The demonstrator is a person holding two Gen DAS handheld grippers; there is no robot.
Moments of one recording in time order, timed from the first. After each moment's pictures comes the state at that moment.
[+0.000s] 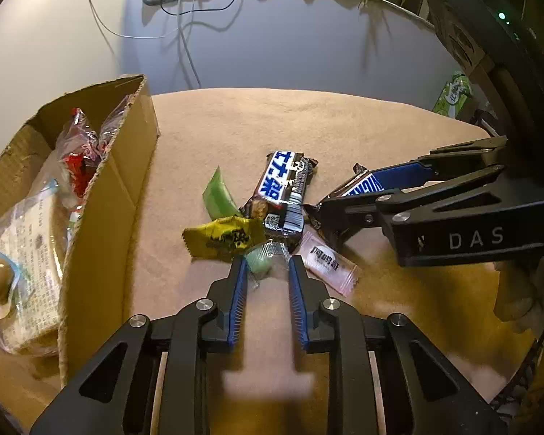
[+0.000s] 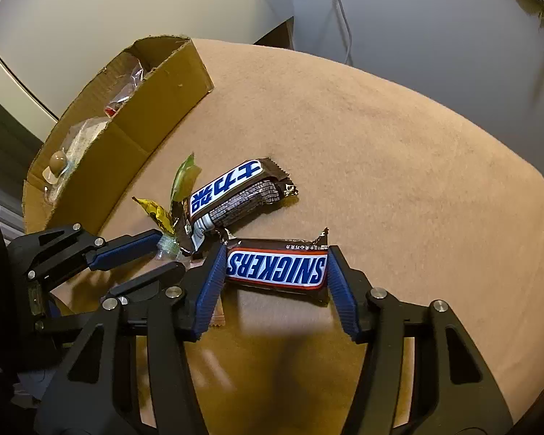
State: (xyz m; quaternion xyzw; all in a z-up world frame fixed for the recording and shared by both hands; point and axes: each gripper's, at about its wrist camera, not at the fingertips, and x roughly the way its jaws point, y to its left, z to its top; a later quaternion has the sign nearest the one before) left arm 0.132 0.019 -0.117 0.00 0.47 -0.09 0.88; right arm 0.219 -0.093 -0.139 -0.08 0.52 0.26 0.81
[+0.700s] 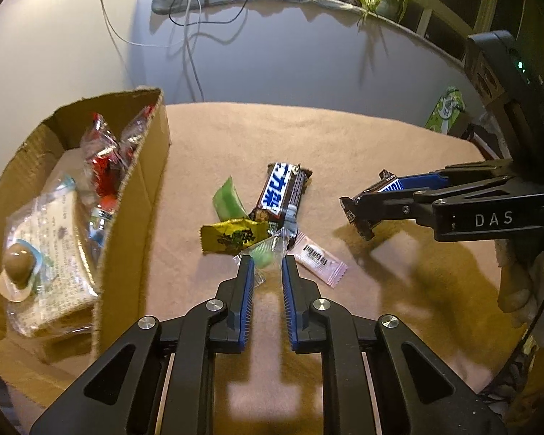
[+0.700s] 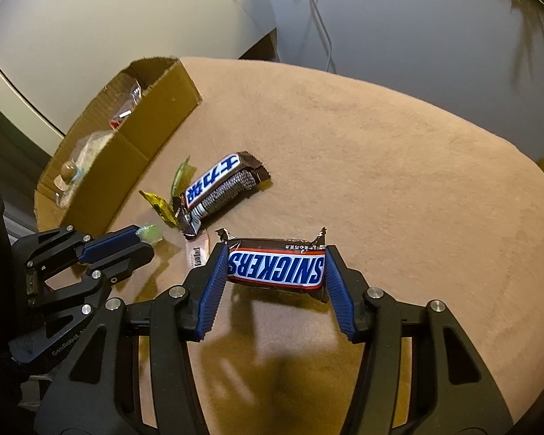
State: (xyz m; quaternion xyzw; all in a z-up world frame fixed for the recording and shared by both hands) left arm 0.118 0.036 -0.097 -0.03 0.45 -0.10 0.89; right arm 0.201 -0.123 -0.122 -0.04 0.51 0.25 0.82
